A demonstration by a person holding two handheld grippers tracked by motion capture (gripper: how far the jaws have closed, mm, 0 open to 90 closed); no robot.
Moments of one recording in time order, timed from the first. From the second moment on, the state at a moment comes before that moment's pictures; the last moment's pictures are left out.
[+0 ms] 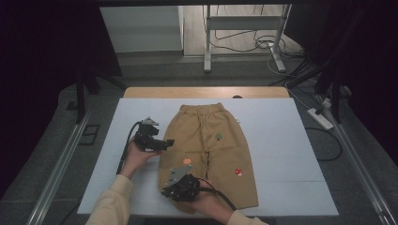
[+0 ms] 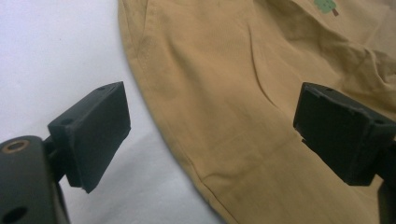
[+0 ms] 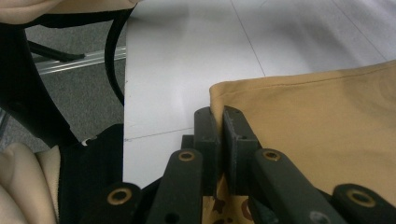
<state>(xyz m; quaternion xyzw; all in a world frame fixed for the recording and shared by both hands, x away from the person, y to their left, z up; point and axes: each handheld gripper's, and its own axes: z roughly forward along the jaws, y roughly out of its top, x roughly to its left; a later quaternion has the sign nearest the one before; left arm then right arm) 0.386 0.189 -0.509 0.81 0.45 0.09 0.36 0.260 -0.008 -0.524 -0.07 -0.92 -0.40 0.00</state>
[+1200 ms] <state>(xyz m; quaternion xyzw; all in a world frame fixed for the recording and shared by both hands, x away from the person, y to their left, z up) 0.414 0.182 -0.537 0.82 0.47 0.08 0.32 0.259 -0.009 -0.524 -0.07 -0.92 -0.39 0.00</state>
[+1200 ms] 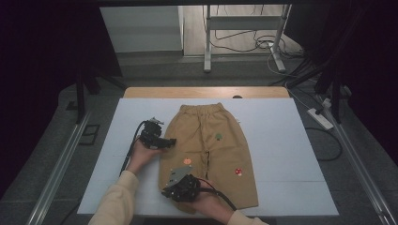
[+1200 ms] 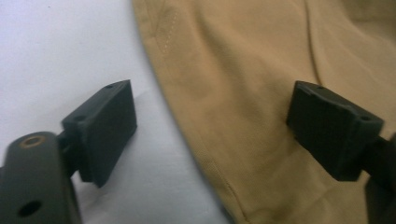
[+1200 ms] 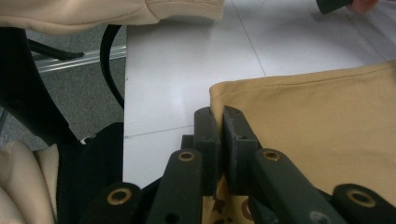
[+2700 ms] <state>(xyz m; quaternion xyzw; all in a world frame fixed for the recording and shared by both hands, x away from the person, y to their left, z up) 0.403 0.185 -0.518 0.80 0.46 0.06 0.39 0.258 -0.014 -0.519 -0.07 -0.91 -0.40 0.00</state>
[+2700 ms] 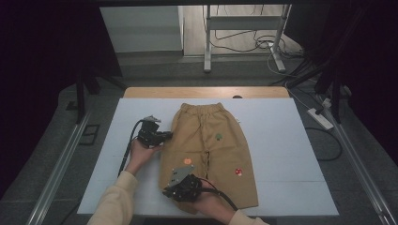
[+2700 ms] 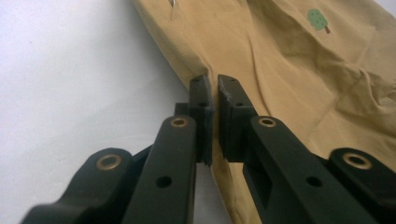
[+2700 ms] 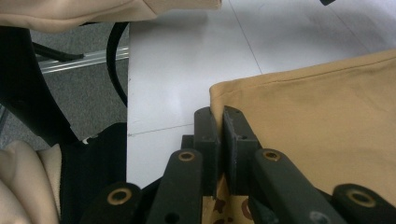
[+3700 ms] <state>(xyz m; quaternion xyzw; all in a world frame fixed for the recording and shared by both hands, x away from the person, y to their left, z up) 0.398 0.189 -0.500 0.78 0.45 0.05 0.43 0.255 -0.019 -0.510 -0.05 -0.91 -0.42 -0.01</state>
